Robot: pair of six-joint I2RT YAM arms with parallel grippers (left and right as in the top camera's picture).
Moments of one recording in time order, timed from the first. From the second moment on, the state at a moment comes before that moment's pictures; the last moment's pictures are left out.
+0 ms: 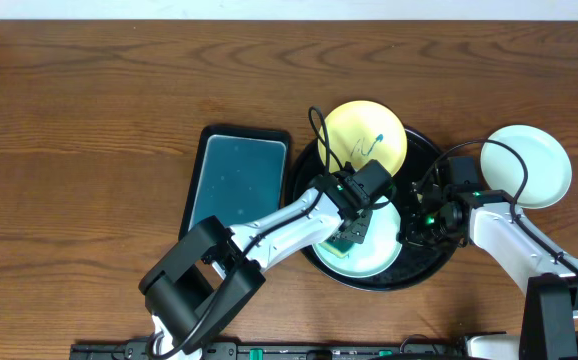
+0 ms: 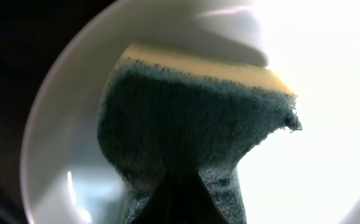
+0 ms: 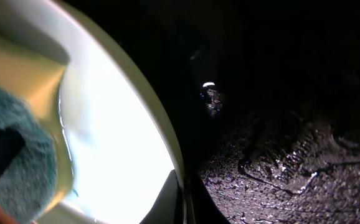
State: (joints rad) left arm -0.89 1.92 1.25 -0.67 0.04 -0.54; right arm 0.11 1.53 0.70 -0.63 -0.38 0.31
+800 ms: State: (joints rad) left arm -0.92 1.94 1.24 -0.58 0.27 -0.56; right arm 0.11 1.53 0.70 -0.63 -0.36 0.31
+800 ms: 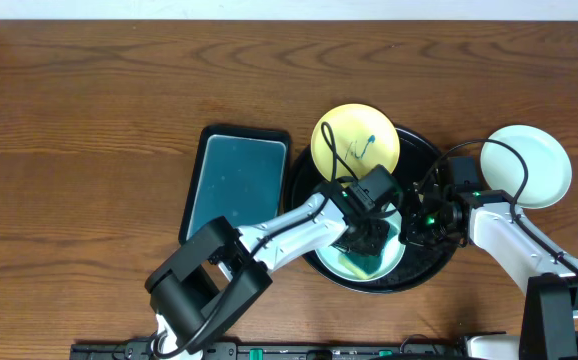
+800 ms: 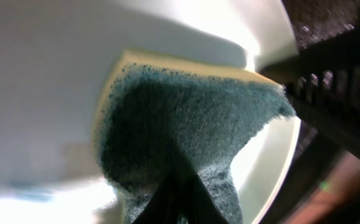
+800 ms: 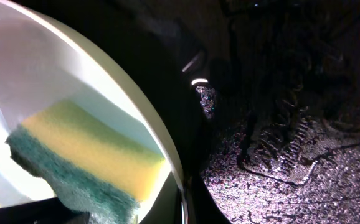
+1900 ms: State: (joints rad) left arm -0.89 1.90 1.24 -0.70 -0.13 -0.56; right arm 0.11 1.53 0.70 -0.64 -0.40 0.31
